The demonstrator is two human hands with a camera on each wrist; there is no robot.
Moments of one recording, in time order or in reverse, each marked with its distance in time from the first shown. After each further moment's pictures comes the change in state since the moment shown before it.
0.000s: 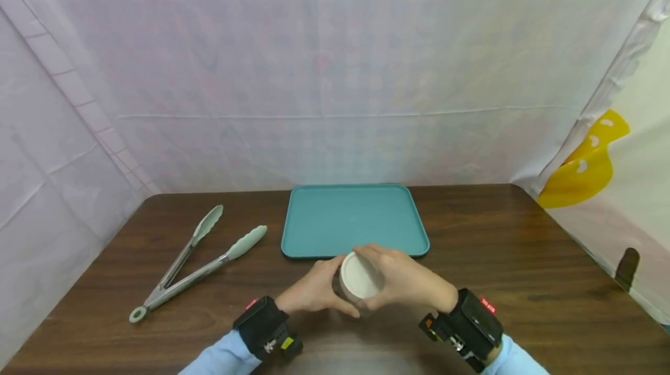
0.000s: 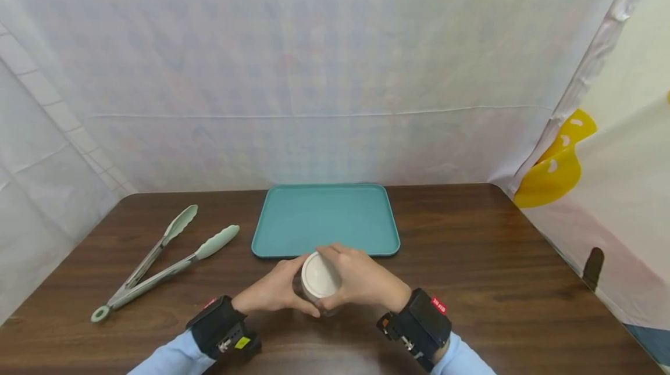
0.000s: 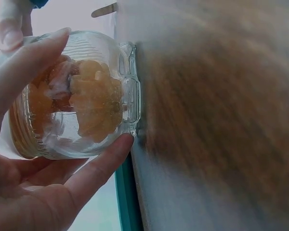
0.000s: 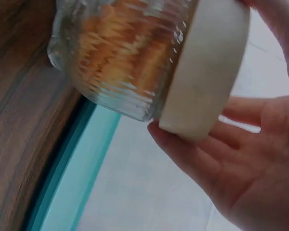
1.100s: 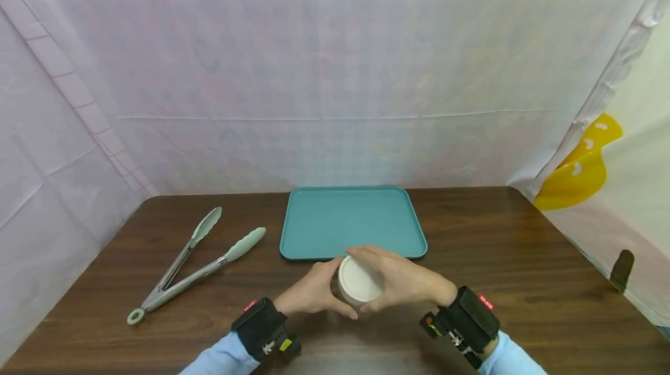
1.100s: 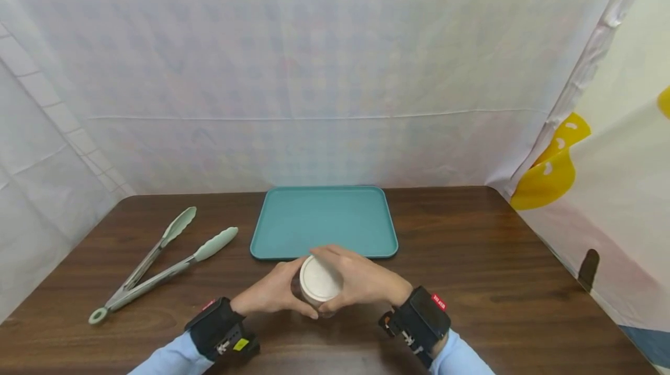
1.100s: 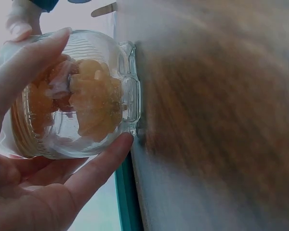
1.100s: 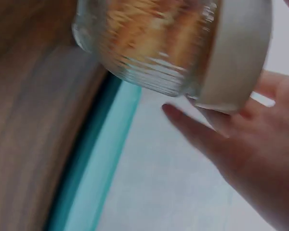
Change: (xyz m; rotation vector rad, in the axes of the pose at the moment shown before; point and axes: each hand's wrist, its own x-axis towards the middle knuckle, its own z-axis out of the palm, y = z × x) left_hand 0.000 0.000 0.000 0.014 -0.005 -0.018; right_hand -0.001 0.011 0.000 0.102 -0.084 -0.070
